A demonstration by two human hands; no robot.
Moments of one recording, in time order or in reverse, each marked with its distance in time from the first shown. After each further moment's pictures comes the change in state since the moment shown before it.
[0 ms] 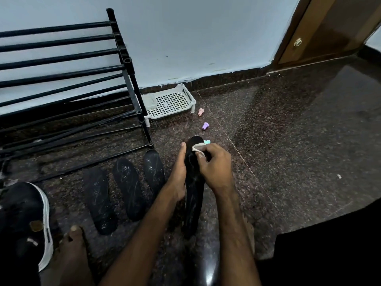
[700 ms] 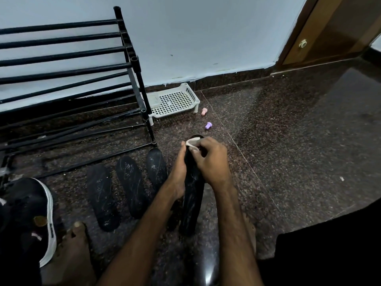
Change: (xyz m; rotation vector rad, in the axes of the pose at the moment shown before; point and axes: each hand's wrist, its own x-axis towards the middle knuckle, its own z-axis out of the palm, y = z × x) left_hand 0.000 0.004 -0.012 -0.039 0.020 0.019; right_hand 0.010 -0.024 0.004 0.058 -0.083 -0.052
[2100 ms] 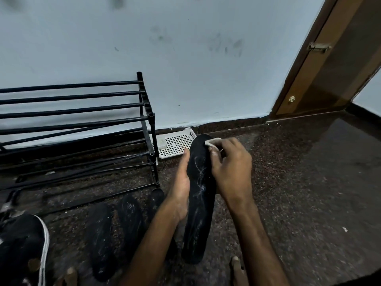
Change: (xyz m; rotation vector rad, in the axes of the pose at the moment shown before) left_hand -0.046 0.079 0.068 -0.099 -0.255 0.157; right_hand 0.053 -0.099 -0.069 -0.188 0.245 -0.146
